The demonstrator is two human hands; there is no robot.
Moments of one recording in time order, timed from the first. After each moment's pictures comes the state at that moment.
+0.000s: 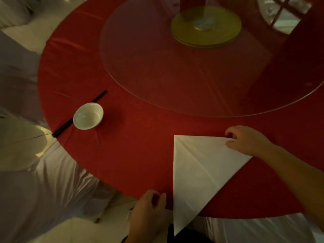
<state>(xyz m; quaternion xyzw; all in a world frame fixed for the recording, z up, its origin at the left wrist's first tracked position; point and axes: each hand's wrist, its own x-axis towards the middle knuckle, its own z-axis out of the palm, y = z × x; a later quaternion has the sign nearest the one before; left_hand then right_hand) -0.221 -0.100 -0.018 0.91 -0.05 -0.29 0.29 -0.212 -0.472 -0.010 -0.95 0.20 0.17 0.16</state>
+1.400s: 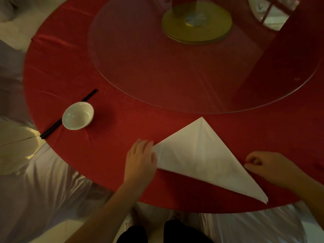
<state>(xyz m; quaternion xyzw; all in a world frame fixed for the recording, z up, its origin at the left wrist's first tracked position) -0.130 -0.147 -0.021 0.95 -0.26 -0.08 0.15 -0.314 -0.462 0.024 -0.89 0.32 0.22 0.23</state>
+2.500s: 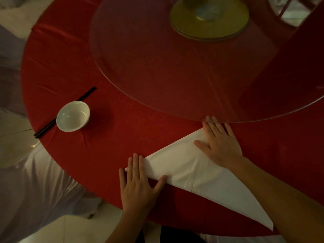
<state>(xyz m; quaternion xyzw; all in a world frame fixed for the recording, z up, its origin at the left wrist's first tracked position) -0.168 -0.142 -0.067 0.98 -0.15 -0.11 0.06 -0.178 -0.436 -0.067 -0.99 0.13 0.06 0.04</state>
